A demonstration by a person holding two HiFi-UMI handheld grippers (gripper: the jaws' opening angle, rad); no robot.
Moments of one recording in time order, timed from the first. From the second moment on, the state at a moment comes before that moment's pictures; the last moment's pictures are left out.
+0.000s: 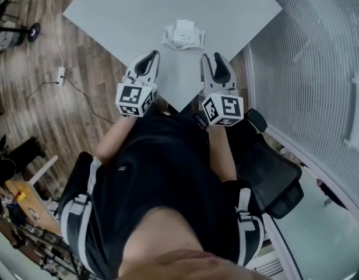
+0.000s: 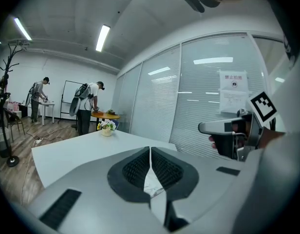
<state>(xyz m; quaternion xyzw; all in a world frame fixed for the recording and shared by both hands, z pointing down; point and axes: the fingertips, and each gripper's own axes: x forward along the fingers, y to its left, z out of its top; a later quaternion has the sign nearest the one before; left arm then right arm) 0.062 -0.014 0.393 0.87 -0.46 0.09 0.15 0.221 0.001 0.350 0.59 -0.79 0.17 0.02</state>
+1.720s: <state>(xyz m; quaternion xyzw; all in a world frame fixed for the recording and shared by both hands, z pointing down) 0.101 -0.251 0.685 0.81 -0.35 0.30 0.37 0.192 -0.320 0.671 0.26 -0.80 0.40 0.36</state>
